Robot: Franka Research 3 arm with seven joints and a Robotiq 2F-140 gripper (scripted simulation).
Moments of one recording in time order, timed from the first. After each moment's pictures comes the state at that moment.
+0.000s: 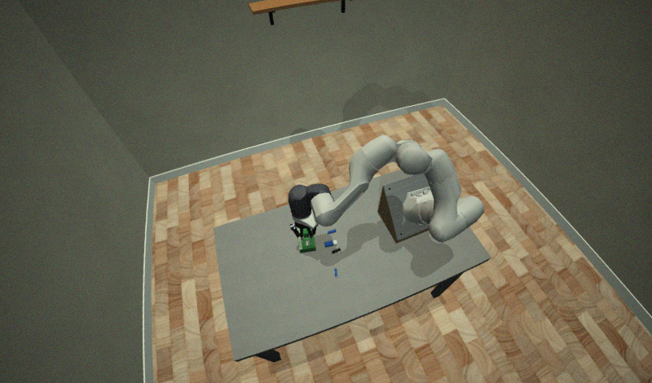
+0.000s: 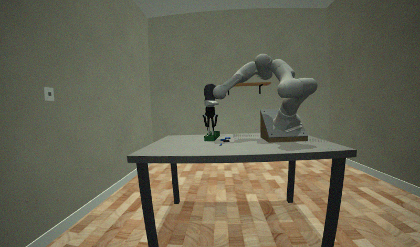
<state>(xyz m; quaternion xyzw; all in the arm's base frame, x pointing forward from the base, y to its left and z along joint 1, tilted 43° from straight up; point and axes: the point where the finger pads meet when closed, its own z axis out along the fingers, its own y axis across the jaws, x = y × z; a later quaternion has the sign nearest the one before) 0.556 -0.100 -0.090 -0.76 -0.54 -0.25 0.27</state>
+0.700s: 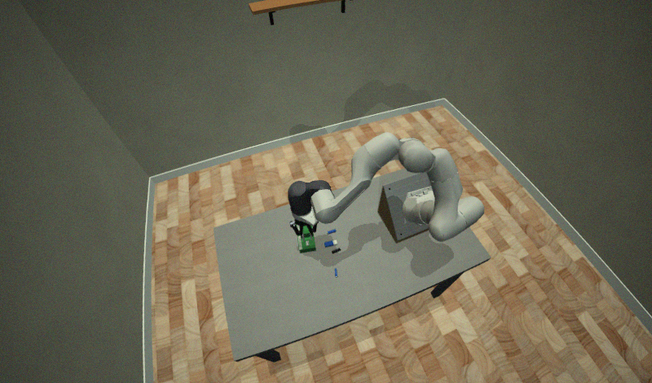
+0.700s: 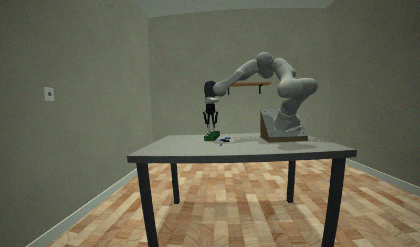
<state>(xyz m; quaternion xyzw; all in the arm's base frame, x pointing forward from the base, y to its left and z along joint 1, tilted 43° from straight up) 0.550 -0.115 -0.072 -0.76 -0.54 -0.25 0.27</state>
